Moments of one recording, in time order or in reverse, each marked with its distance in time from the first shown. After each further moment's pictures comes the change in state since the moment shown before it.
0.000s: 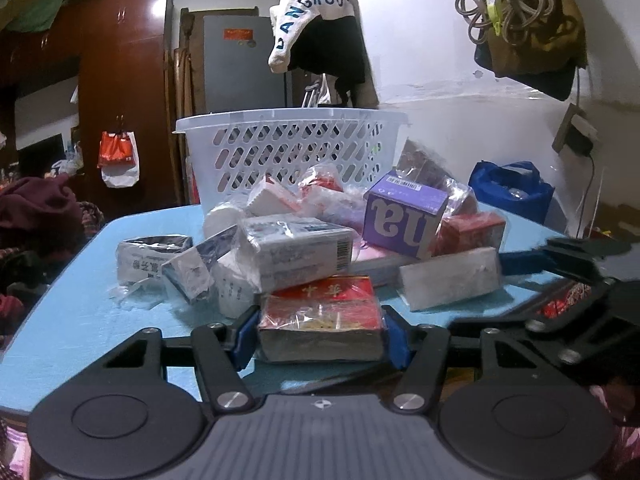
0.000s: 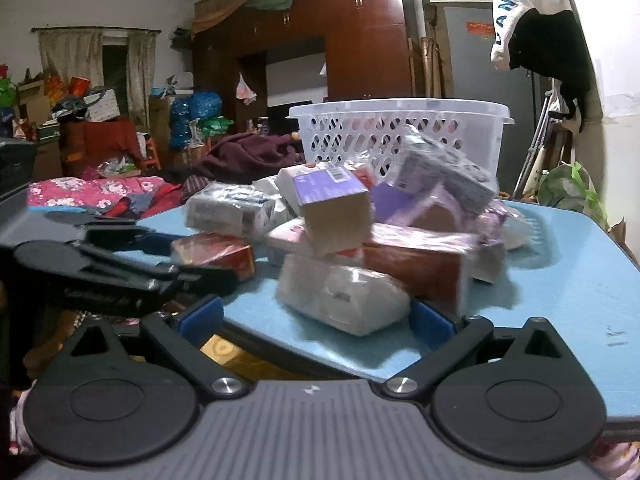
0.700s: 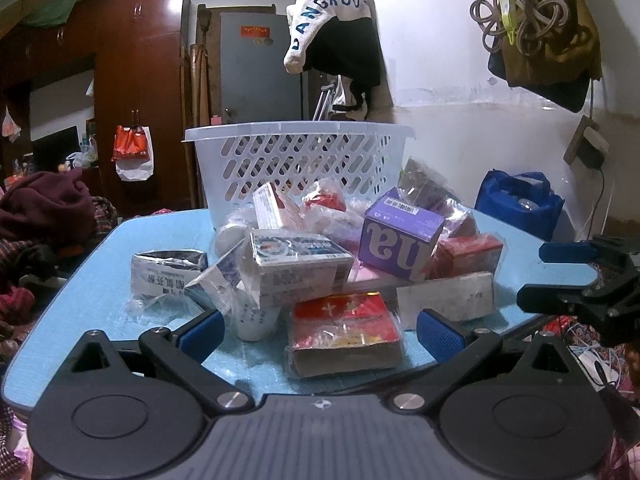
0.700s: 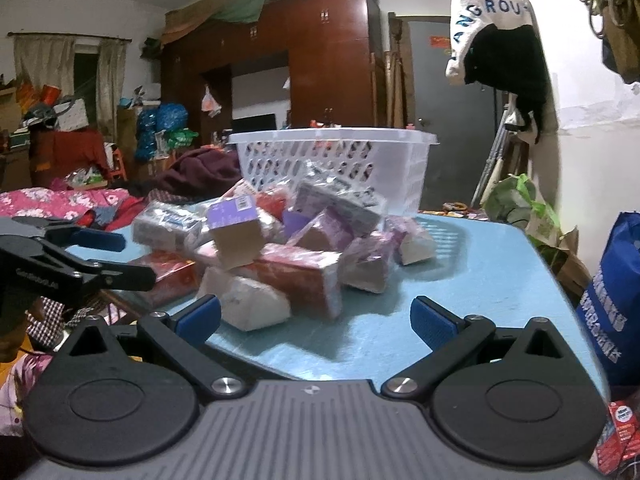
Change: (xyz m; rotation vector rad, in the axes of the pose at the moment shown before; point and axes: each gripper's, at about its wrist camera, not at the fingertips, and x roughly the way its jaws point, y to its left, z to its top) left arm -0.004 -0.012 0.017 -0.044 0.015 0.043; right arm -0.042 -0.041 0.003 0.010 -0.025 -0.089
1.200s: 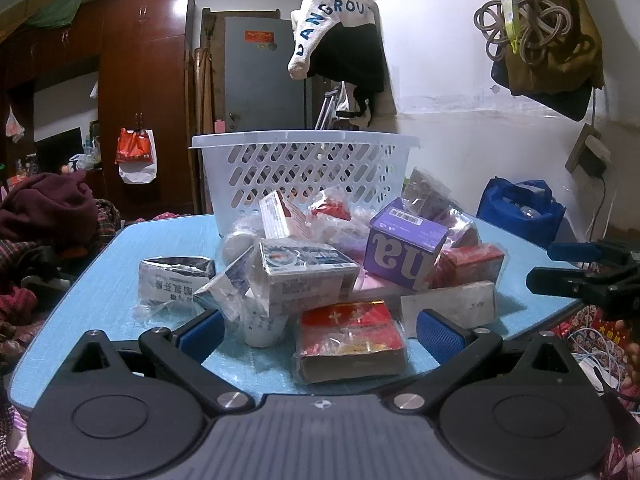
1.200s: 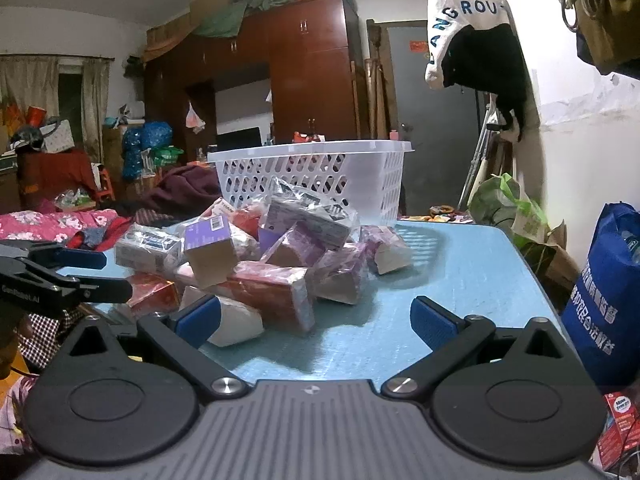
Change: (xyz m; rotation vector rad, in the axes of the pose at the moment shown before) left arm -0.005 0.004 0.003 -0.016 -0.020 0.003; right arm -0.007 -0.016 0.004 0.056 -0.040 -0.044
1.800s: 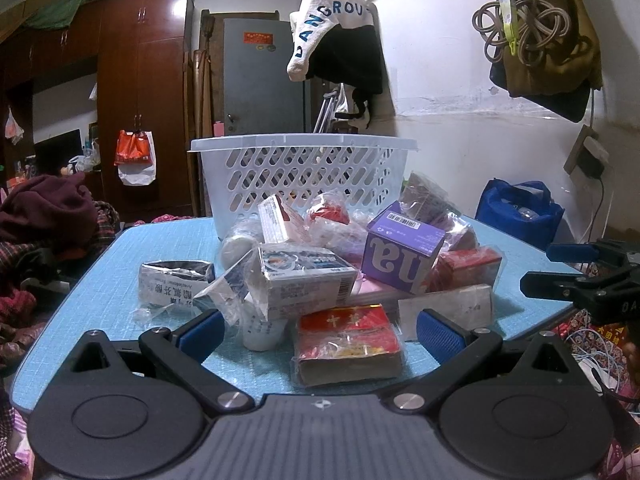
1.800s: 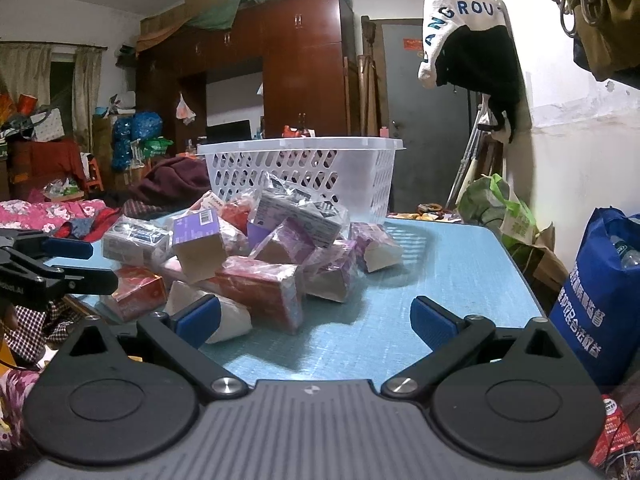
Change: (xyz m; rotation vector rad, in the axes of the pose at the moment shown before) left arm -0.003 -0.001 0.002 0.000 -0.006 0.000; right arm 0.002 0.001 0.001 -0.022 0.018 -0.041
